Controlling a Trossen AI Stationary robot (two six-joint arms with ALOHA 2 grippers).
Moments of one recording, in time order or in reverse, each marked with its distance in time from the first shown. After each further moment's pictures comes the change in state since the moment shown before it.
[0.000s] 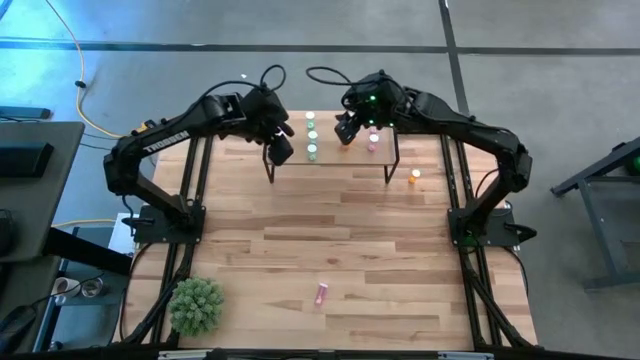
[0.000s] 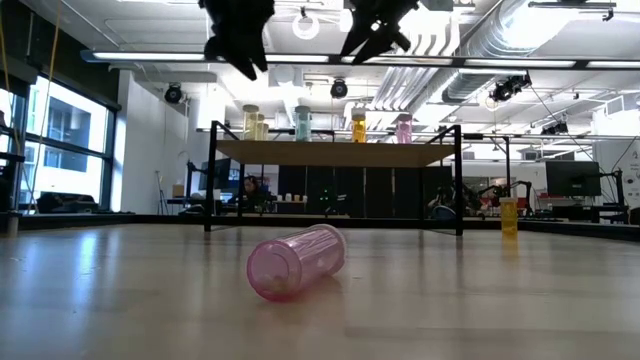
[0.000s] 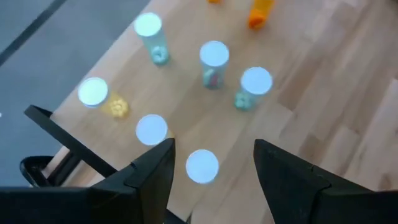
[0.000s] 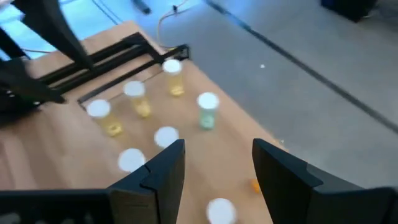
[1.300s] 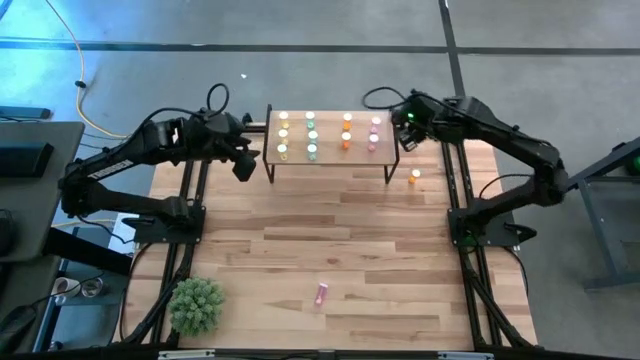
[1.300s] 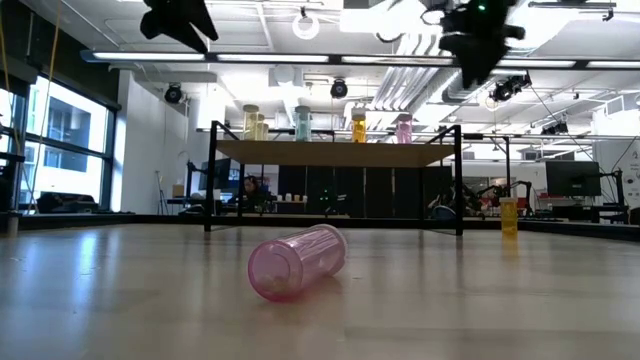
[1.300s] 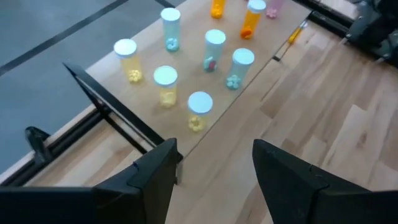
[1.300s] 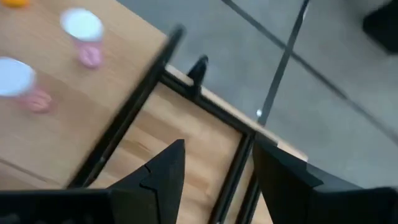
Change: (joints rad) left arm -0.106 -0.449 -0.340 0.098 -0.096 -0.179; right arm -0.095 -0.298 -0.263 -0.587 0.406 0.192
